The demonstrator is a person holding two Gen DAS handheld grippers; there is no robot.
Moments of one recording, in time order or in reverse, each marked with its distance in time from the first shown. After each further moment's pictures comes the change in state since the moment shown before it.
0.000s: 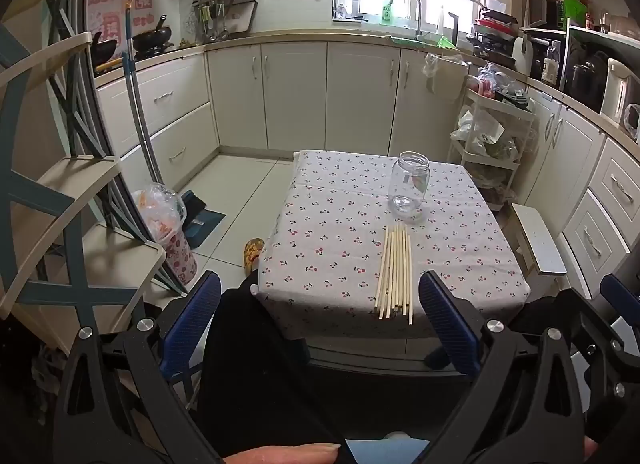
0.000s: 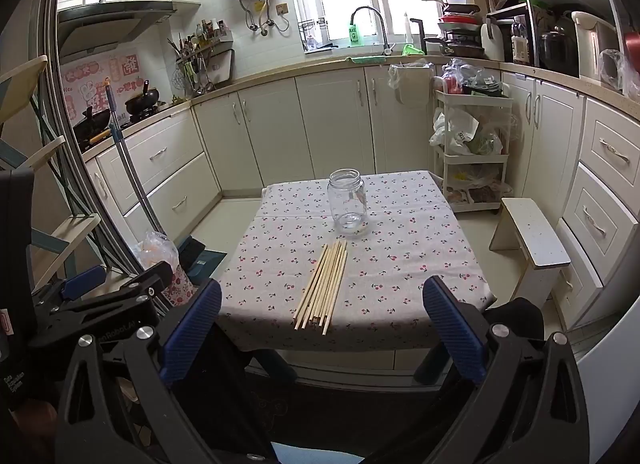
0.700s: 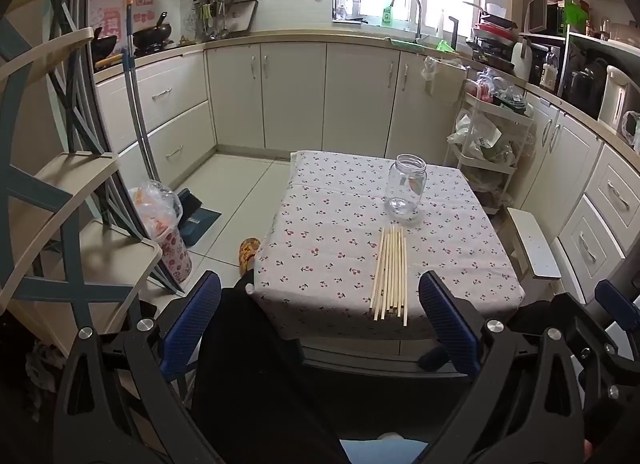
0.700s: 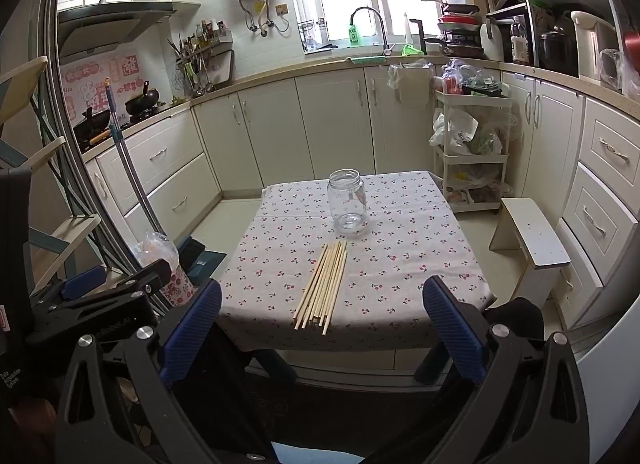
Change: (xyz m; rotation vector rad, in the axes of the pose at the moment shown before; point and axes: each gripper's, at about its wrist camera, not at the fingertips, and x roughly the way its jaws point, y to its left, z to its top) left arm -0.001 0.004 0.000 -0.017 -0.004 -0.020; right arm 0.000 0.000 0.000 0.002 -0.001 0.002
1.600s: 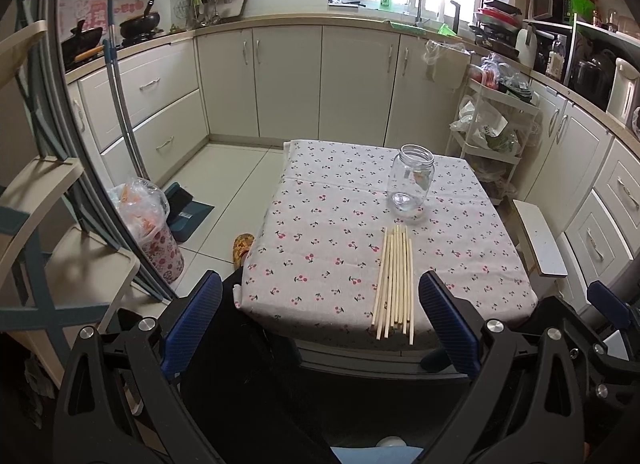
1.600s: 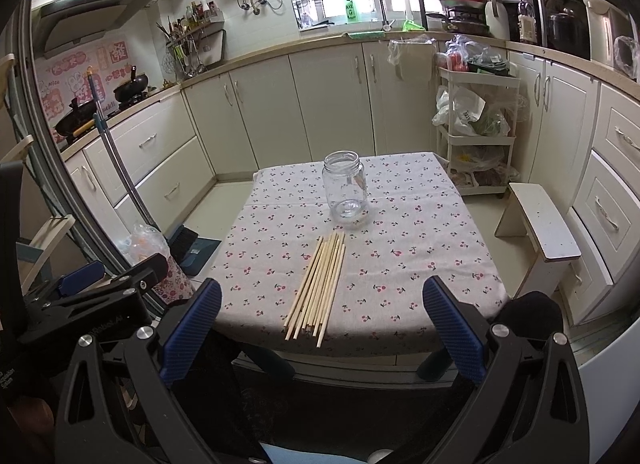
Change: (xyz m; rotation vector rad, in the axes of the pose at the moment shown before) left arm 0.061 -0.011 0.025 0.014 0.062 -0.005; right arm 0.064 -0.010 0.020 0.011 0.084 -0.006
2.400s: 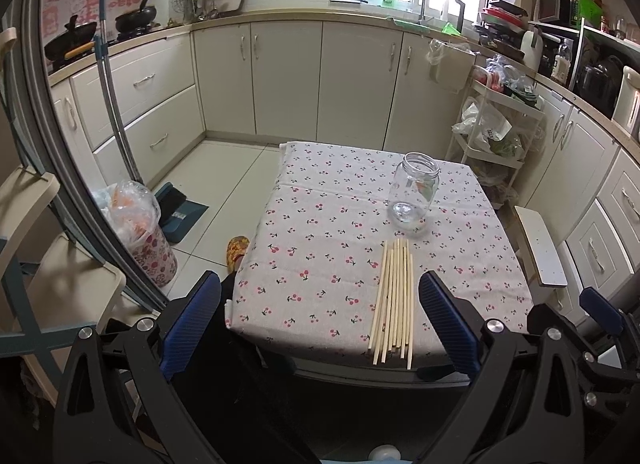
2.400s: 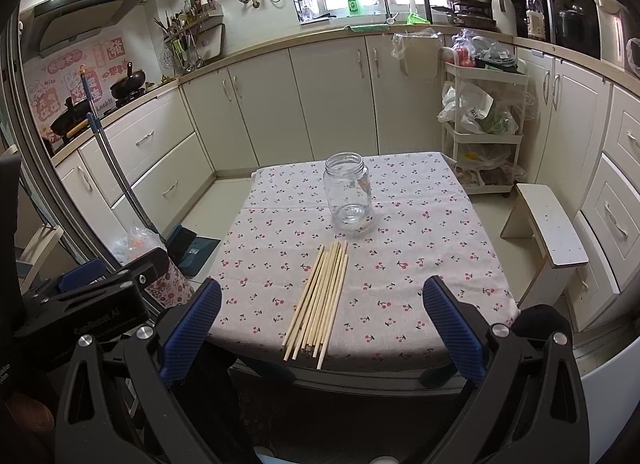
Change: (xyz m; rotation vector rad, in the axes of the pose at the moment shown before) left arm 0.033 0.000 0.024 -0.023 0.018 -0.010; right arm 0.034 -0.003 0.022 0.002 0.030 0.012
